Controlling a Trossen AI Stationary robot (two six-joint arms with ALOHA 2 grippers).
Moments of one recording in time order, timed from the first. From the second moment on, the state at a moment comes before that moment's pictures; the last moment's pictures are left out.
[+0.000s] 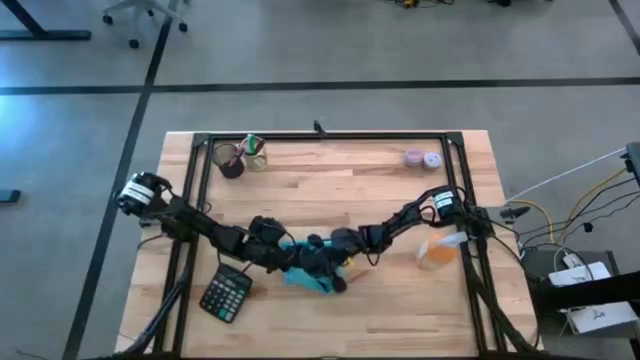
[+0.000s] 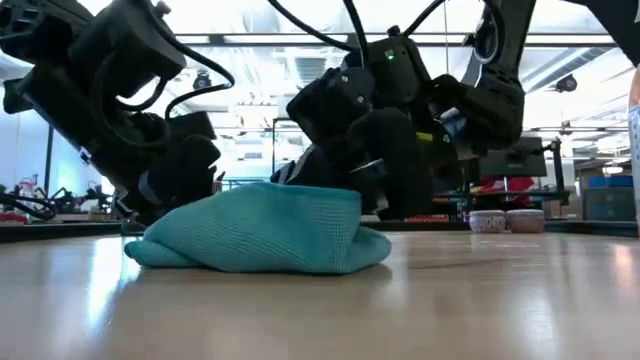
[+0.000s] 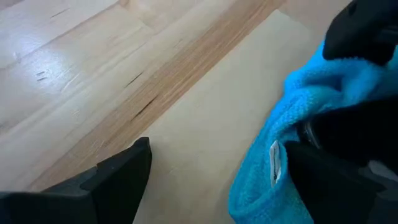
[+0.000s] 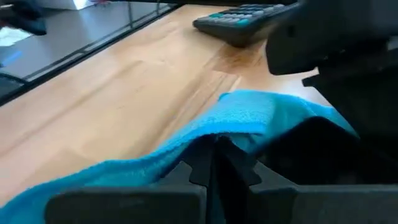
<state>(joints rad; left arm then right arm) -0.35 1.71 0.59 0.02 -0.61 -0.97 0.16 2.23 1.03 0.83 -0.34 -0.05</state>
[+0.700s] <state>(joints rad) -0.35 1.71 0.59 0.02 -0.62 -0.97 0.13 2.23 1.03 0.84 0.26 0.17</state>
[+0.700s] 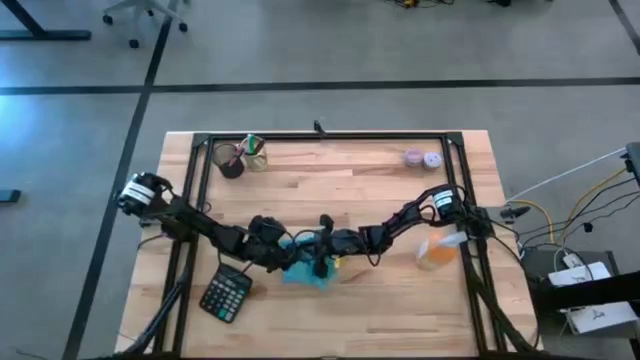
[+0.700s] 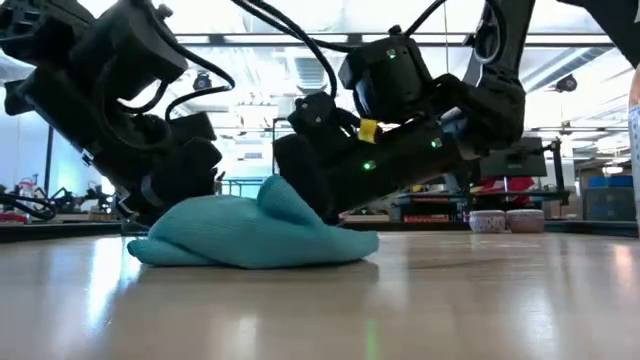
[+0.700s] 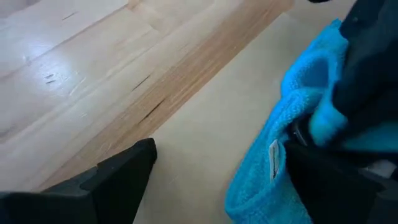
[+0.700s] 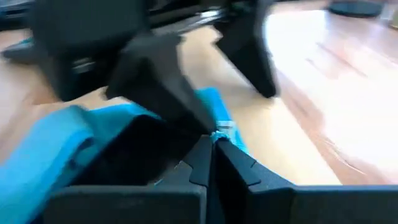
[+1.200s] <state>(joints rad) -0.35 1.71 0.59 0.00 -0.62 -0.97 0.18 2.23 1.04 0.80 -0.33 -0.01</state>
